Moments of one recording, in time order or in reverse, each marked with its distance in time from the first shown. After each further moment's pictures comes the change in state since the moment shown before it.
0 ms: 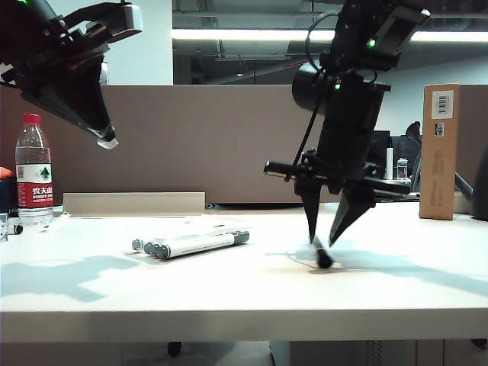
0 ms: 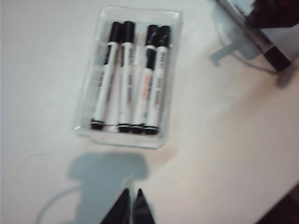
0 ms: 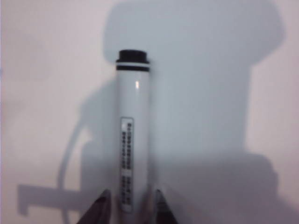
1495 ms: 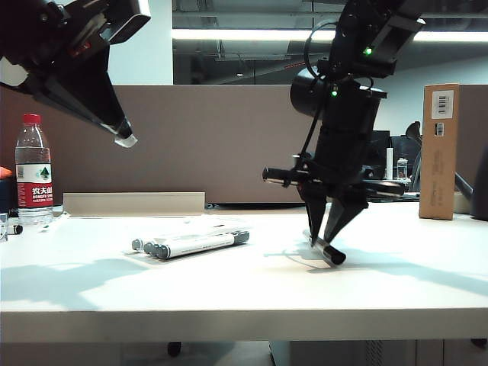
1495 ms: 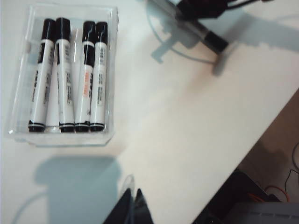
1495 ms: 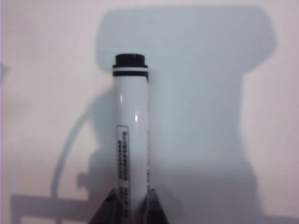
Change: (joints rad) left arm -0.002 0.000 0.000 -0.053 0.174 0.018; right arm -0.002 0.021 0.026 0.016 0.005 -0.144
